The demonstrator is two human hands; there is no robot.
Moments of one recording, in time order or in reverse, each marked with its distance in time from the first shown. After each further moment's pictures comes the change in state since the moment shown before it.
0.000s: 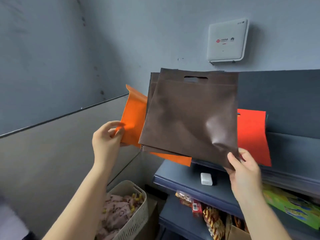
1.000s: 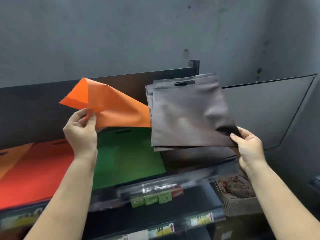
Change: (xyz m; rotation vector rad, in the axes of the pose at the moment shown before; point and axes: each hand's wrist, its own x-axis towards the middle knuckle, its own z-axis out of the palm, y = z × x) left_hand -0.191 0.095 -0.528 0.238 0.981 0.097; right_hand -0.298 0.087 0.311 -0.020 -0.767 0.404
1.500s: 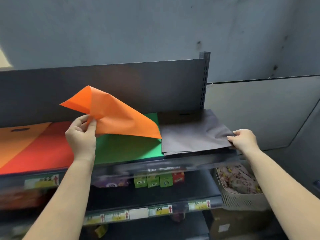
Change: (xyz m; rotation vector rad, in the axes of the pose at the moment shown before) left_hand -0.036 -0.017 -0.058 0.245 0.077 -0.029; right_hand 0.024 0.016 -0.015 -0.964 -0.120 0.088
